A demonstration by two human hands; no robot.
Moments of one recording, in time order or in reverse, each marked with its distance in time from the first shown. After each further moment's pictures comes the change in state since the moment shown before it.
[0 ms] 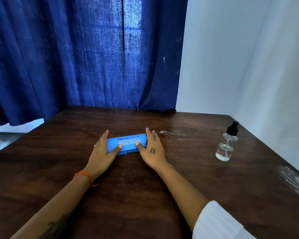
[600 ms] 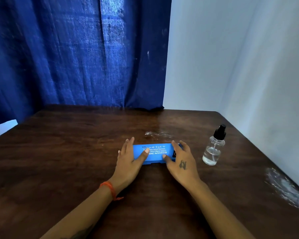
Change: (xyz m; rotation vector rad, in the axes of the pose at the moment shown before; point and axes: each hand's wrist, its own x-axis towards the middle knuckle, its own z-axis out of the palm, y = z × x) left_hand 0.003 0.071 0.096 -0.180 -0.171 0.013; right_hand -0.027 0.073 -0.089 -0.202 0.156 0.144
